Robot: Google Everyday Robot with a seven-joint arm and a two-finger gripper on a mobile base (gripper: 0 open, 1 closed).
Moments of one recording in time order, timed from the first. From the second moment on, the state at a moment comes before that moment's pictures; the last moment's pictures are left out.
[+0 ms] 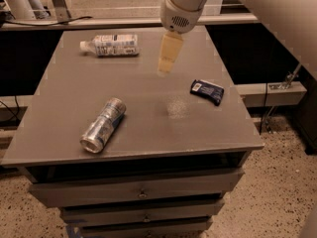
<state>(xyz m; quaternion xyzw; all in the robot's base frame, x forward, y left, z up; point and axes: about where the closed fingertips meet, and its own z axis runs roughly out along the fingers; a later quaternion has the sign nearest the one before) 0.637 -0.032 0.946 -0.66 0.72 -0.03 0.23</state>
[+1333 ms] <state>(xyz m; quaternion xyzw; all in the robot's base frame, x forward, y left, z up) 0.741 0.079 0.950 -0.62 0.70 0.08 0.35</state>
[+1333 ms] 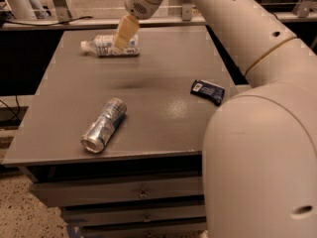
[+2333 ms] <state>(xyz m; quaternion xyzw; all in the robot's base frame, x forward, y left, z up) 0.795 0.155 0.918 -0.61 0.71 0.11 0.34</state>
